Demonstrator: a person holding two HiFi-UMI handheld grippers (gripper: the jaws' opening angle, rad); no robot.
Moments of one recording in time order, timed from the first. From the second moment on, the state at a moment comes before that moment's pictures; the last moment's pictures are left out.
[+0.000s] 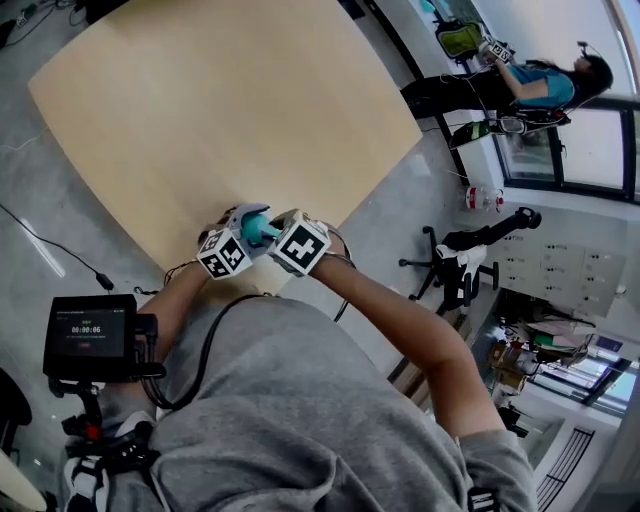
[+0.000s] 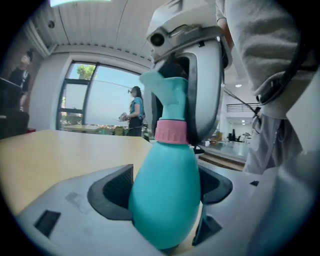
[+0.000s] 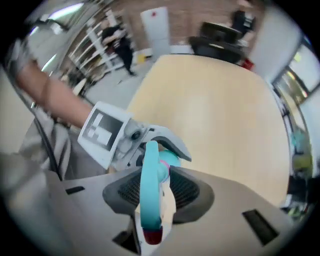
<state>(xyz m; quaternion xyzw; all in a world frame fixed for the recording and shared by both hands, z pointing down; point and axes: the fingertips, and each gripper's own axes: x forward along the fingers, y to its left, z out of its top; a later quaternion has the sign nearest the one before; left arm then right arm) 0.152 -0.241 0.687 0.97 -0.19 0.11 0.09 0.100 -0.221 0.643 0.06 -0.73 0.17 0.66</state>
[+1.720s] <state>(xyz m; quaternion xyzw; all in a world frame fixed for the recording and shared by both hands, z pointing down) 0.146 -0.224 0.703 0.99 -0.08 0.12 0.09 0.084 -0.200 0.643 -0.32 -0.67 -0.29 0.60</state>
